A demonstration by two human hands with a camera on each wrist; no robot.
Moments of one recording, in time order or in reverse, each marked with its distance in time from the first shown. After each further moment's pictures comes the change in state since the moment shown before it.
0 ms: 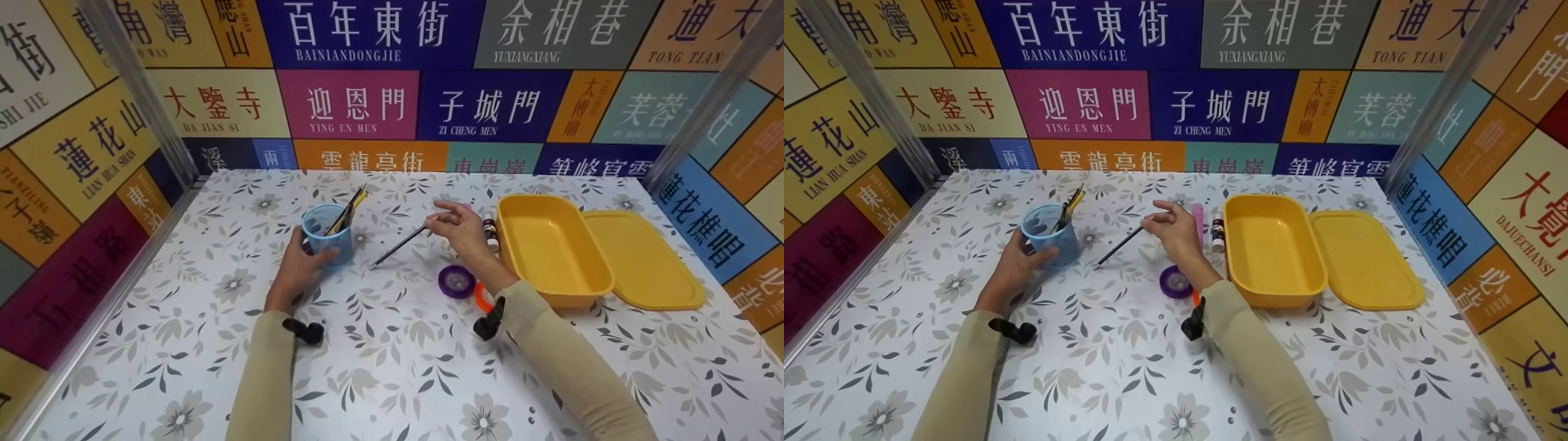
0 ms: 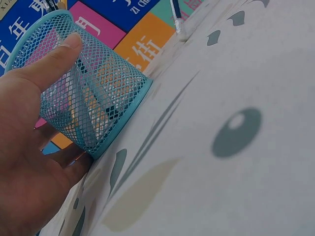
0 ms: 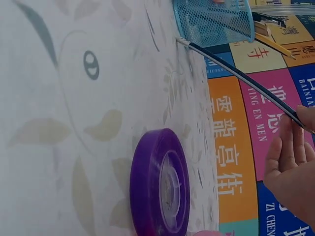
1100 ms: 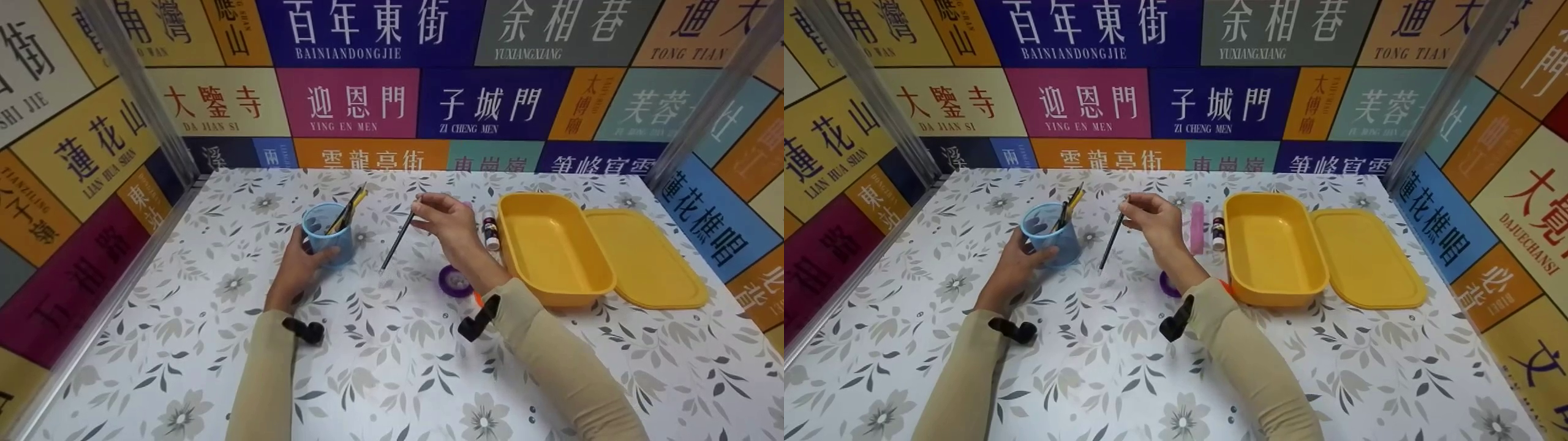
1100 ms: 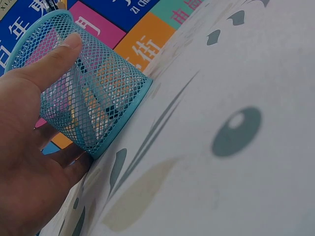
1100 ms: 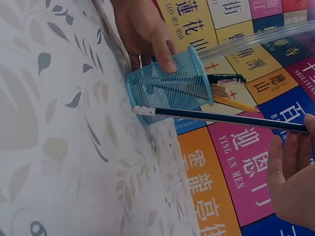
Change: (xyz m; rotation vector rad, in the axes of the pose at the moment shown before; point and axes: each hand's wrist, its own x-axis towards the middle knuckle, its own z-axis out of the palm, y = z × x) left_hand 0.000 0.000 0.001 0.046 0.016 -0.034; right_hand -0.018 -0.034 0.031 0.389 -0.018 -0.044
